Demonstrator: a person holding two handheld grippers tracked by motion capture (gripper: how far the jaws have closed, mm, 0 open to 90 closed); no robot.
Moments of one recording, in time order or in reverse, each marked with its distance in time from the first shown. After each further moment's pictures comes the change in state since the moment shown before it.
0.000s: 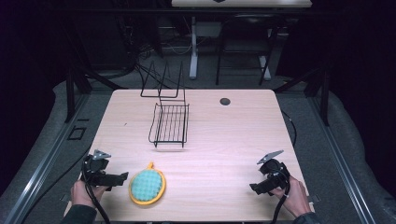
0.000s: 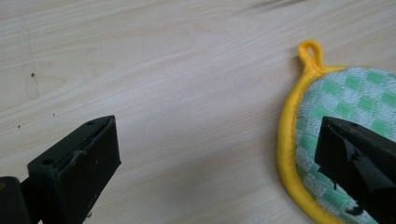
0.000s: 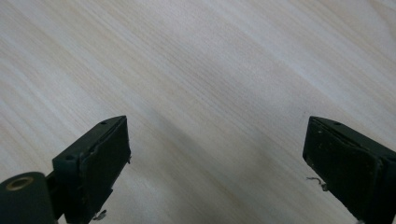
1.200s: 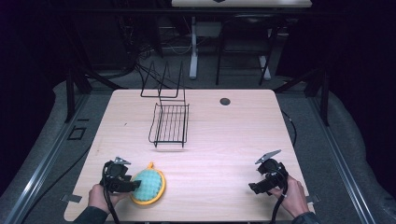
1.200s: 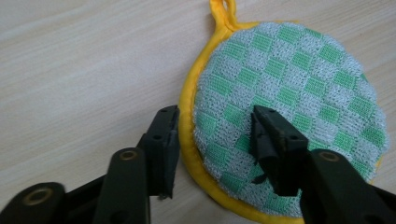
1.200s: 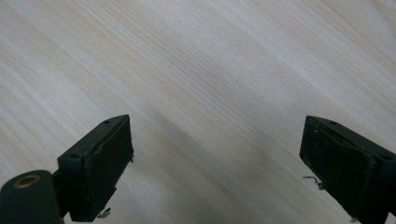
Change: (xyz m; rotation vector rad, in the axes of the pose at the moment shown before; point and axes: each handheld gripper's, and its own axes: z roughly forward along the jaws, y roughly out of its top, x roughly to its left) left arm -0.044 -0.004 0.024 0.138 -0.147 0.021; right arm 0.004 0.003 0.002 0.024 -0.024 -0.013
